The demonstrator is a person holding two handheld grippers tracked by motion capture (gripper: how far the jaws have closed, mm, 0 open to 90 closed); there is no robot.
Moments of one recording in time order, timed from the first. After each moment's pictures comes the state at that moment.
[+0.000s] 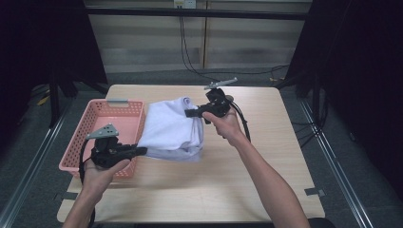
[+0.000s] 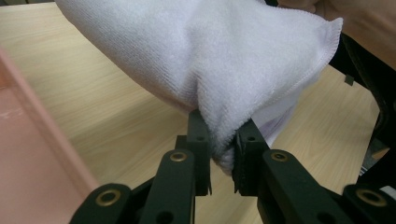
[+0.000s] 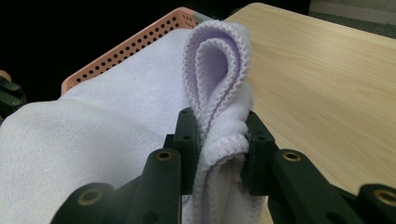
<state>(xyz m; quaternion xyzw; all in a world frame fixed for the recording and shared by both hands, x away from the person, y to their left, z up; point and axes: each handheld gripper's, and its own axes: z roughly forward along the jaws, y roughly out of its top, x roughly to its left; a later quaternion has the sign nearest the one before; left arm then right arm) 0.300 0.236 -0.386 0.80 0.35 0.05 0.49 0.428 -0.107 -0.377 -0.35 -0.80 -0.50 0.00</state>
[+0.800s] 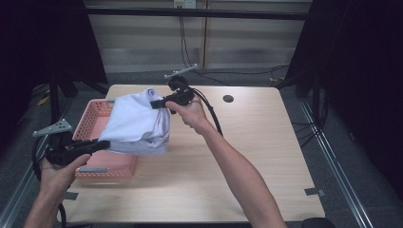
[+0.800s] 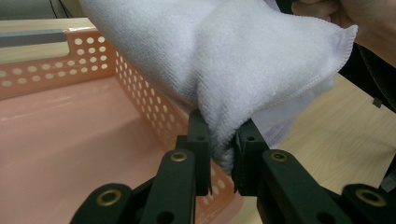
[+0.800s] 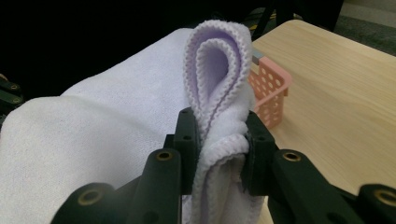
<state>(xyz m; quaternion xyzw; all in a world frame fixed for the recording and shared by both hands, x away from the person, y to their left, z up) 0.297 0.322 -0.367 0.76 0.41 0.08 0.49 0.455 -0.007 -0.351 -0.32 -0.81 -0.49 0.02</state>
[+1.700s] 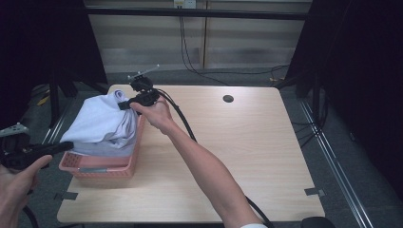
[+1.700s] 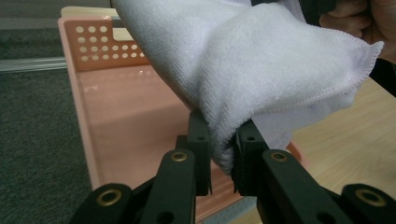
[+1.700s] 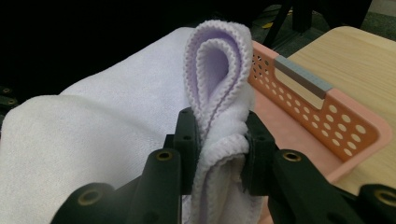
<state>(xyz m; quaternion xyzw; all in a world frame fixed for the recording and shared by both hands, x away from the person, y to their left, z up) 0.291 0.411 -0.367 0.73 0.48 0.11 0.47 0.463 0.091 -0.356 -0.32 -0.81 -0.49 0.03</state>
